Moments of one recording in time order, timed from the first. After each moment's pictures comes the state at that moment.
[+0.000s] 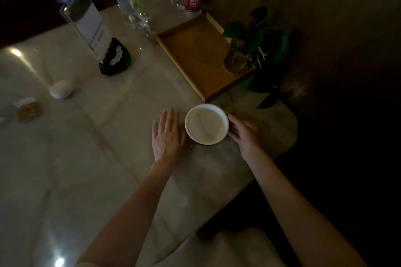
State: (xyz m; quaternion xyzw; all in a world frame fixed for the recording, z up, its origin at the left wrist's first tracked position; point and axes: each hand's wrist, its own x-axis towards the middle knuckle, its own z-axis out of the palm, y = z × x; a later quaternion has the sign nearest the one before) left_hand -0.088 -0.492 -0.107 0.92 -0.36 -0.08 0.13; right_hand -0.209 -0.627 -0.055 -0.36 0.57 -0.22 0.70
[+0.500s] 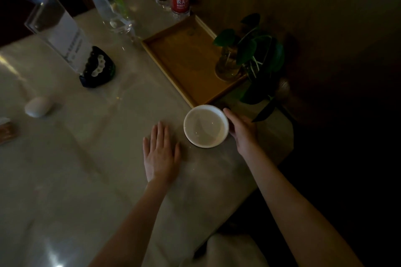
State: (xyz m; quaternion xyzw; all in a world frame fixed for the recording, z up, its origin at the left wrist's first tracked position) left_hand -0.087 -0.497 -0.118 0.93 -0.34 -0.10 0.12; right_hand -0.181 -0.663 -0.049 -0.37 0.57 -0.24 0.69
